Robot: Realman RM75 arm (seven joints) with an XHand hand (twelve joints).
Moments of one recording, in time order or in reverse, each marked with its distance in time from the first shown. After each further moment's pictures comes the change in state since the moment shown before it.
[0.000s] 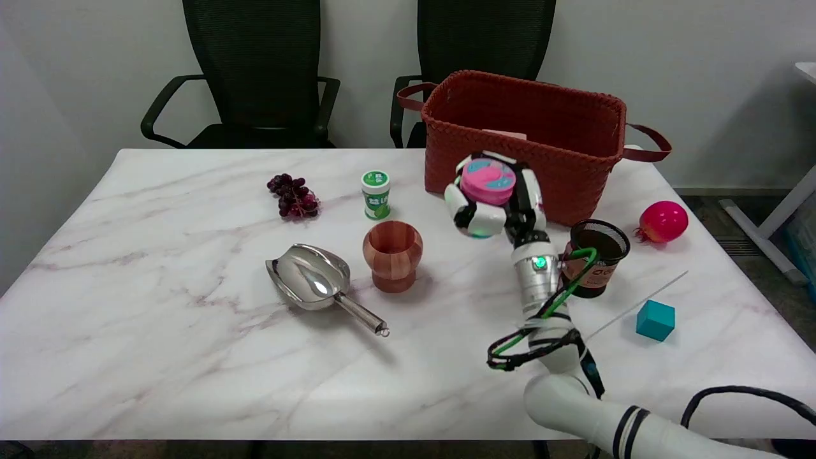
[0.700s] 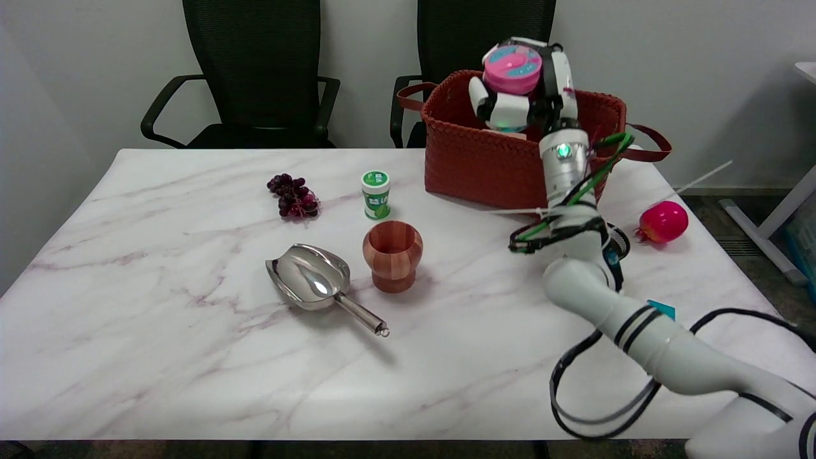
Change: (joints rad) arm 0.252 0.082 0.208 0.022 -0.075 -0.222 -0.184
